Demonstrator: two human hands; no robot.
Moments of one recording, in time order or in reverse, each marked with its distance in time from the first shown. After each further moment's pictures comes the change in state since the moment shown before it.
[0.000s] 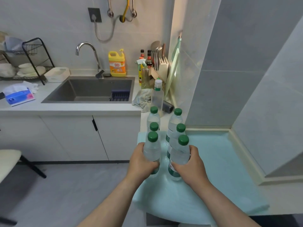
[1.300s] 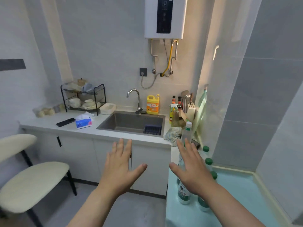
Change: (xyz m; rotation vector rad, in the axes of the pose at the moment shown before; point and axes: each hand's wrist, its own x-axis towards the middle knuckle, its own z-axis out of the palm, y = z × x) left_hand -0.127 0.045 -0.239 0.578 0.284 0.315; right_hand -0.119 -0.195 -0.017 -0.472 -0.197 -0.623
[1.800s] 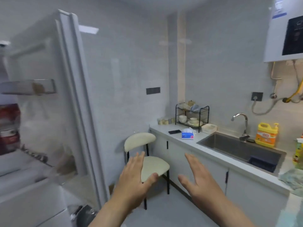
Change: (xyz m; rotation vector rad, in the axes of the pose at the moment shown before) left_hand -0.262 -0.015 -0.171 0.127 0.336 -0.534; right_hand -0.102 -0.205 0.034 0.322 -0.323 -0.584
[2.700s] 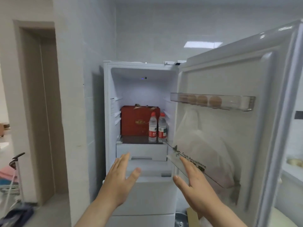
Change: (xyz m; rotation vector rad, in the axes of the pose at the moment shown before) left_hand -0.220 -0.314 -0.329 0.083 0.589 -0.566; right_hand 0.048 -0.408 0.285 0.170 -0.365 -0.625
